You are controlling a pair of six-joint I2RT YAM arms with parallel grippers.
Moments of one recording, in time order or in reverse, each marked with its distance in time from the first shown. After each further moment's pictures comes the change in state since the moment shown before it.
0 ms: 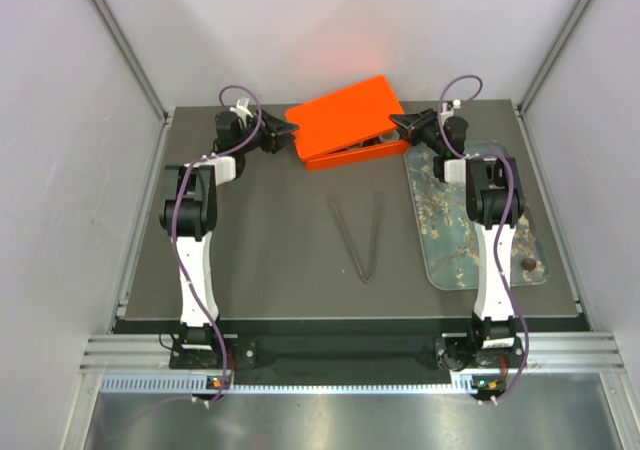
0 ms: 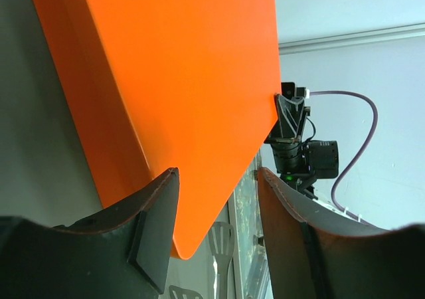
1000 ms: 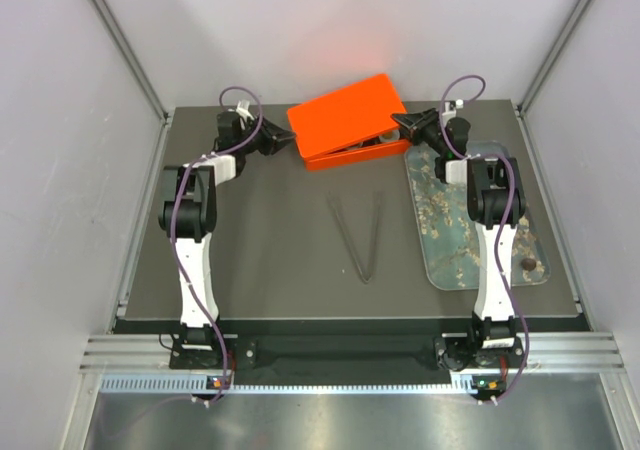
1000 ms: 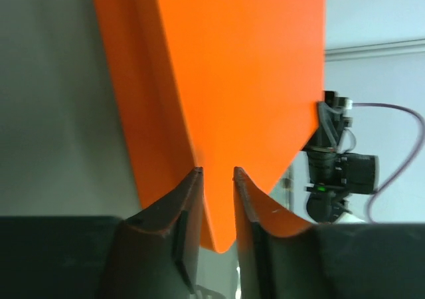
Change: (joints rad) left arm -0.005 -0.013 0.000 -0.103 -0.065 0.090; right arm -0.011 0.000 -0.007 0.037 0.000 0.001
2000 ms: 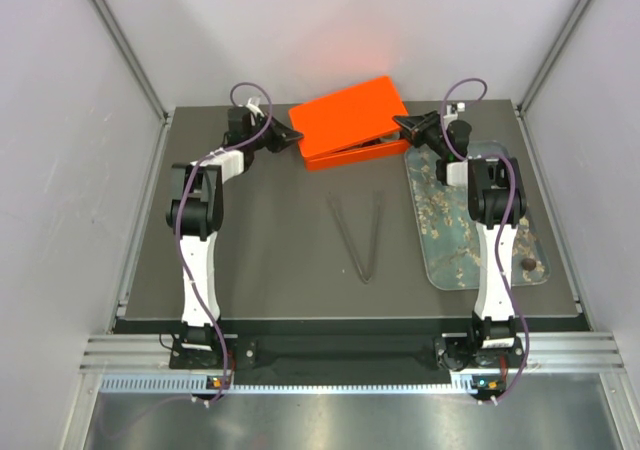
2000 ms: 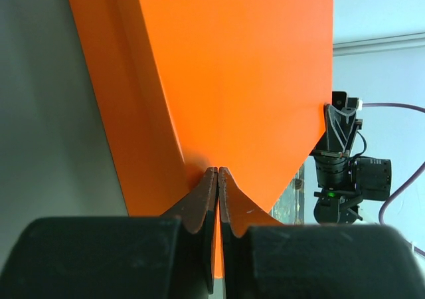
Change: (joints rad) left arm -0.047 0.035 0.100 -0.138 -0.060 0.080; right arm -0.009 0.000 -0.029 0.017 0.005 0.010
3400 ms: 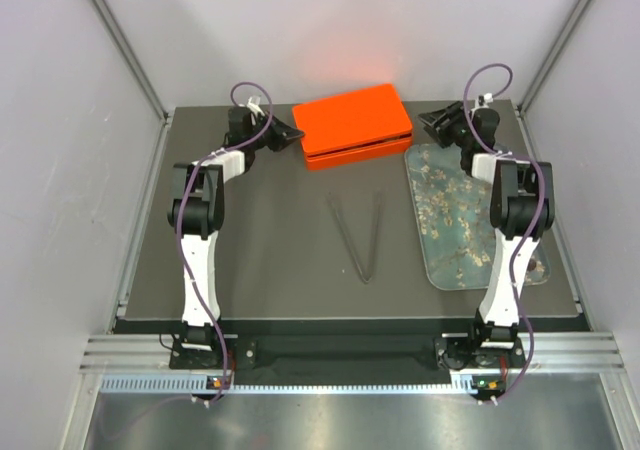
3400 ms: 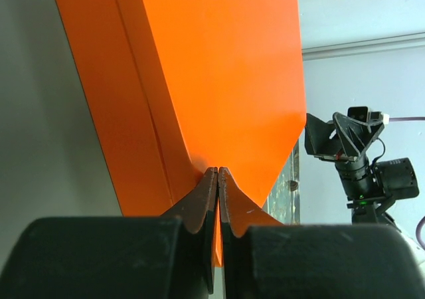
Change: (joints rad) left arm -0.002 0.022 0.016 0.039 0.010 -0.023; right arm -0.101 -0.230 -0.105 -0.372 0.075 -0.382
